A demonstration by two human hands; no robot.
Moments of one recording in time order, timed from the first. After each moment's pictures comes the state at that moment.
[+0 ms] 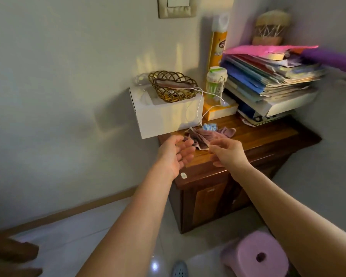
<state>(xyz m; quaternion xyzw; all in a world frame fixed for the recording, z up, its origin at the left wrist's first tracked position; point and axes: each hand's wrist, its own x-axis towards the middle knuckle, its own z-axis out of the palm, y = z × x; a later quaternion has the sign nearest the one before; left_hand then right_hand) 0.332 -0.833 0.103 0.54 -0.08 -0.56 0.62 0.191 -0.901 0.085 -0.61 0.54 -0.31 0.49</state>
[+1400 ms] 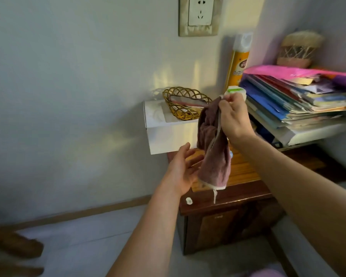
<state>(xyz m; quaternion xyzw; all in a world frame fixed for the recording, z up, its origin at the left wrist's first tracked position) 0.342 -0.878 0.105 0.49 -0.04 -0.58 0.65 0.261 -0.986 0.184 -0.66 0.37 -0.46 0.46</state>
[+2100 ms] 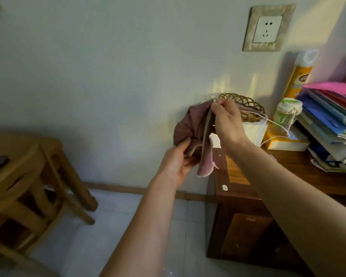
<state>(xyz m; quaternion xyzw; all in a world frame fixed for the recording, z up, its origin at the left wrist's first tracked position) 0.339 -0.716 0.152 0.53 -0.05 -0.37 0.76 0.285 -0.821 0.214 -0.65 0.20 -0.39 0.62</state>
